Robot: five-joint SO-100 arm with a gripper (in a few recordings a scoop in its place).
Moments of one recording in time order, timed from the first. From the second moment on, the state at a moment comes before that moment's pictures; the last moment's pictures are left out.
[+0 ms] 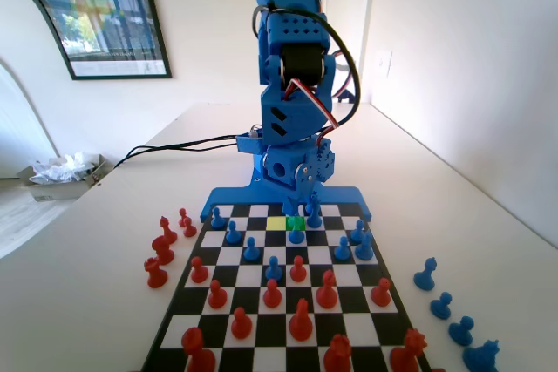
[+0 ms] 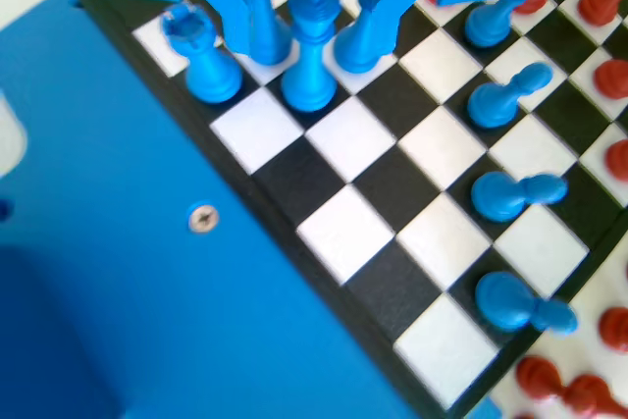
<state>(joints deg) -3.8 103.5 147.3 43.4 -135.9</state>
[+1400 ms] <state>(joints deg) -6.5 143.9 103.4 95.3 -93.2</state>
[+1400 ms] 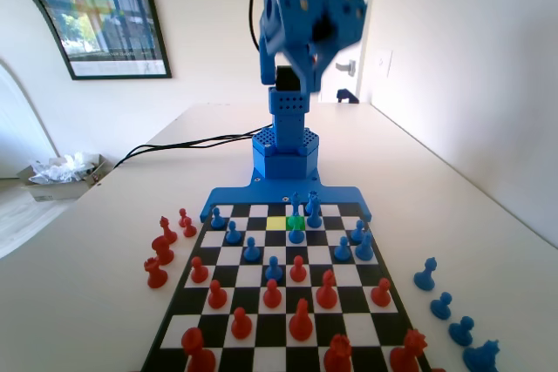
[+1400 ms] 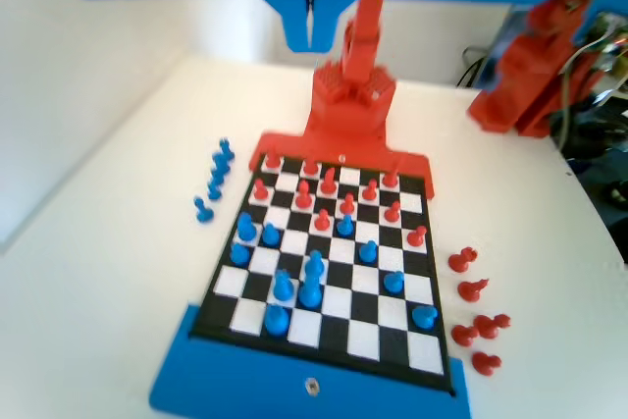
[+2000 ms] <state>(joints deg) -2.6 170.5 122.0 92.5 -94.7</state>
